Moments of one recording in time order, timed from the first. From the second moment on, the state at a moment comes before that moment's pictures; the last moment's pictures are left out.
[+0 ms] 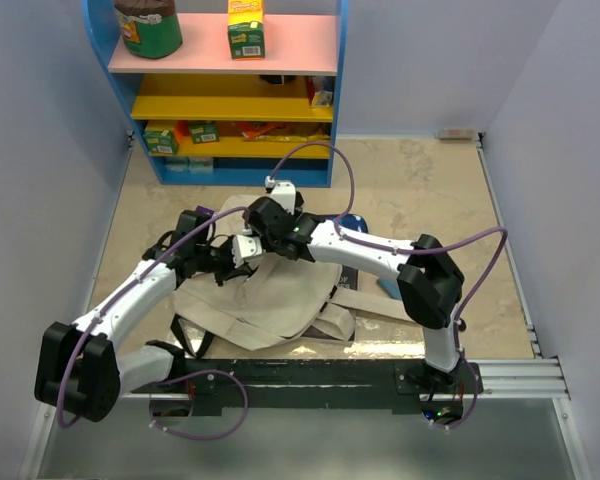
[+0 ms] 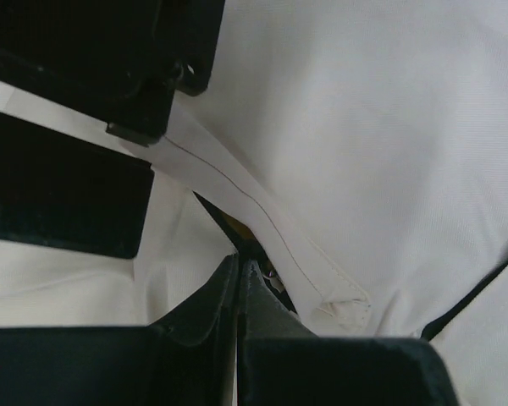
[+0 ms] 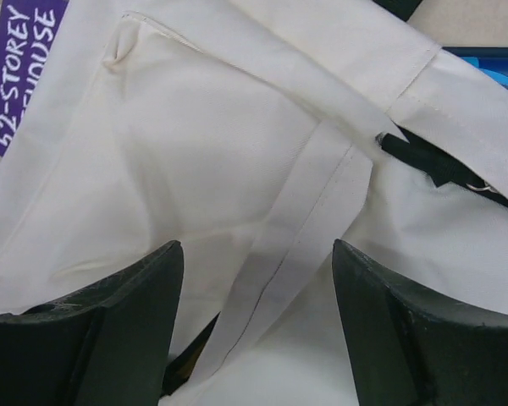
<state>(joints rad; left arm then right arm) -0.31 1.17 0.70 -0.46 0.67 0.81 0.99 1.94 1.57 -0.49 0.50 0.78</state>
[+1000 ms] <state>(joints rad) -0.25 1.08 0.76 -0.60 0.60 0.79 1.01 1.97 1.64 -0.68 0.42 0.97</state>
